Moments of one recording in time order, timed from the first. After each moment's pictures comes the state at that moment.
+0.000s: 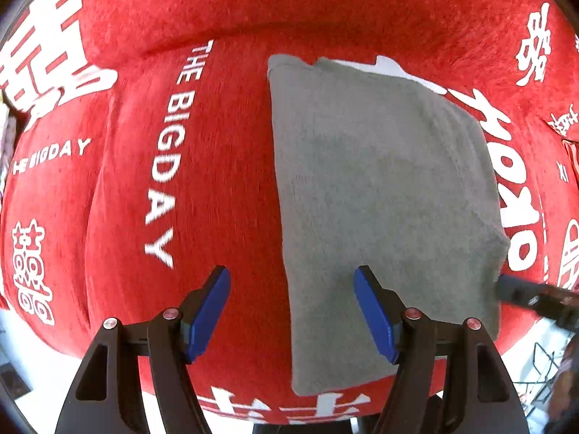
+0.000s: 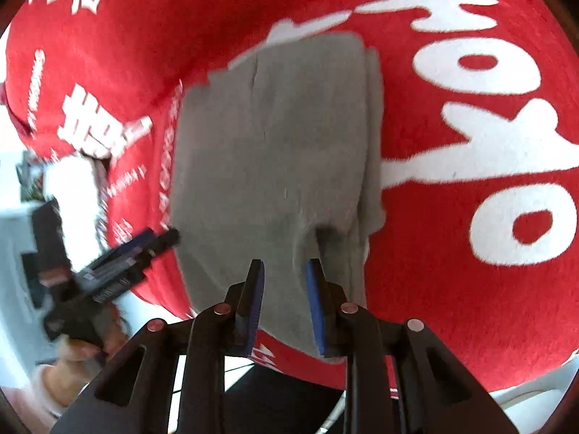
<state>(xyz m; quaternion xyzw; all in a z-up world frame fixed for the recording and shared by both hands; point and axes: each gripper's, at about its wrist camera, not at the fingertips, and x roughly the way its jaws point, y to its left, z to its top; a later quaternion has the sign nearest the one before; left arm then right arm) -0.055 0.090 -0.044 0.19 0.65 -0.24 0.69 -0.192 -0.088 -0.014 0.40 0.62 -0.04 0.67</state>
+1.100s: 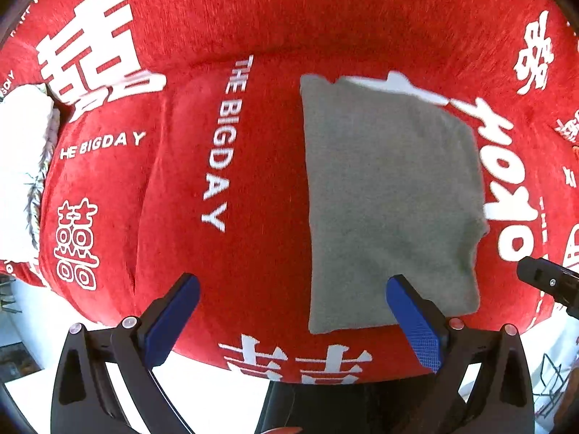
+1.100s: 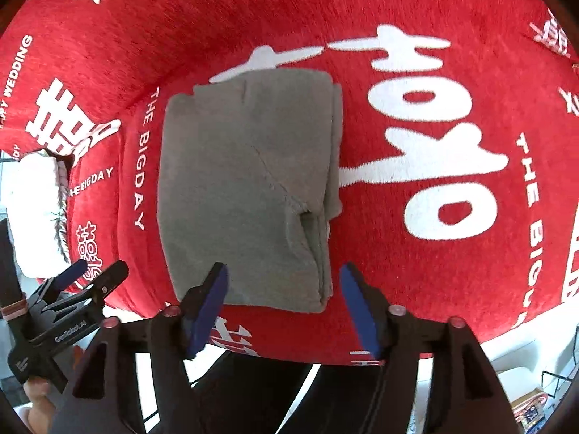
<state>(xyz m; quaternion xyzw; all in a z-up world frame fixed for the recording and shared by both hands) -0.075 0.109 0.031 0.21 0.64 -0.20 0.72 -0.191 -0.090 0.067 0.34 0.63 -0.12 0.69</state>
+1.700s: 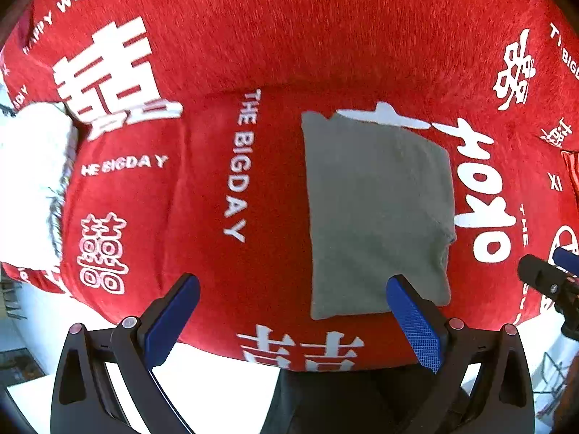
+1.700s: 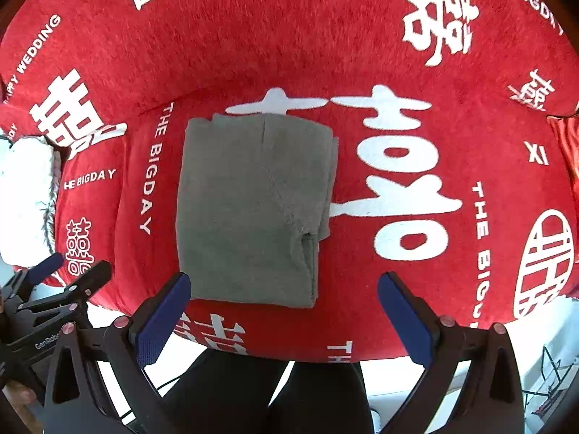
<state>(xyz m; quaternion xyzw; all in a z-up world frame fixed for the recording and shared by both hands) -0.073 0.108 0.107 0.22 0.62 -0.20 0.73 -0.176 -0.077 0.148 0.26 0.63 -0.16 0.71</state>
